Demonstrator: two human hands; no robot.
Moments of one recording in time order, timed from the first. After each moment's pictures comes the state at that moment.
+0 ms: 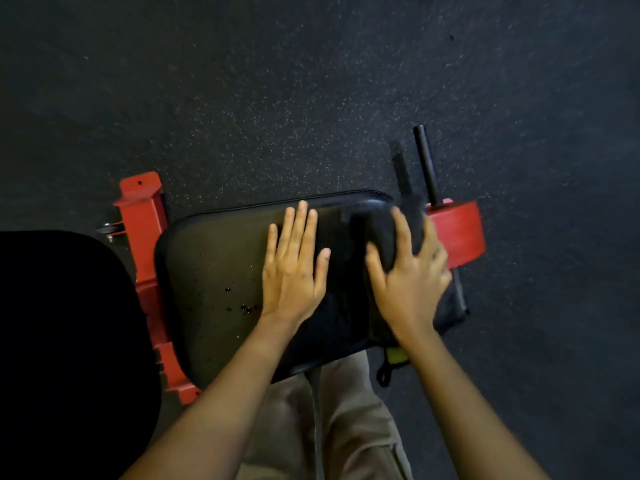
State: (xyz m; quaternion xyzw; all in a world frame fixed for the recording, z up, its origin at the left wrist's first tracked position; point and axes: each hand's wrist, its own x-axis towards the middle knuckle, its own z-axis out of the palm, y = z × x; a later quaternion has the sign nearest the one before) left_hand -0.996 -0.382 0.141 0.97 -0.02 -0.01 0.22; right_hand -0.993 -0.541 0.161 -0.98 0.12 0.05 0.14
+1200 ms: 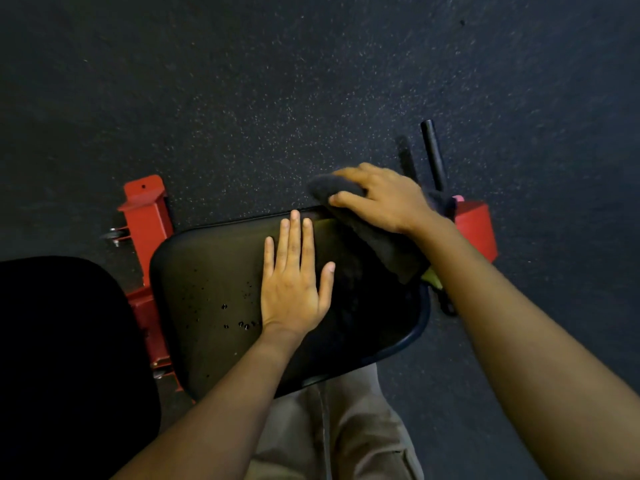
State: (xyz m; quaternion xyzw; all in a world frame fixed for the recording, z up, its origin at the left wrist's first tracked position) left_hand -0.991 -0.390 0.135 0.99 -0.01 -0.07 0.12; right_hand -0.847 -0.542 0.155 -0.91 -0.14 0.32 0.22
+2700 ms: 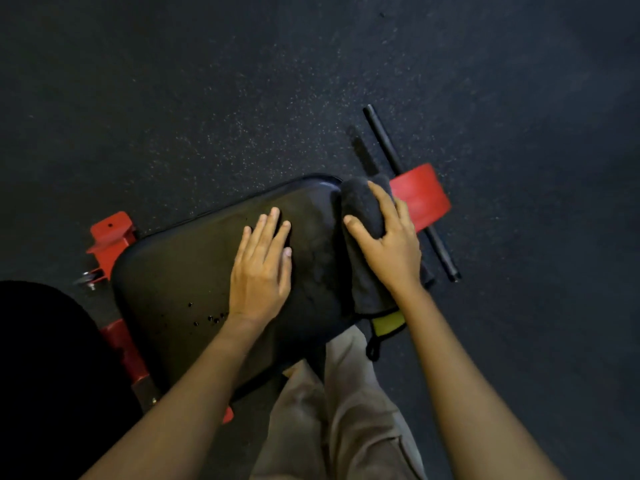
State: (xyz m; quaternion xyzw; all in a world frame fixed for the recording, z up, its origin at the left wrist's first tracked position) left_hand -0.999 -0.385 0.136 0.96 -0.14 -0.01 0.22; right_hand -0.991 -0.582 0.149 -0.89 0.22 0.08 0.39
